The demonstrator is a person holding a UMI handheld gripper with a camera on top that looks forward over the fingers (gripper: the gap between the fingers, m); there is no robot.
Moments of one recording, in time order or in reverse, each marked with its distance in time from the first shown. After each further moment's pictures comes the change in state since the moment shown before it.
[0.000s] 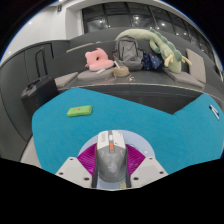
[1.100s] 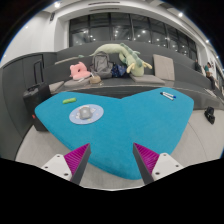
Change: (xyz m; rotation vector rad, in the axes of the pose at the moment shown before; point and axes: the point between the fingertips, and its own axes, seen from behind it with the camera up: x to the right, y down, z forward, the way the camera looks) arm 0.089 0.149 -0.308 0.103 0.208 0.063
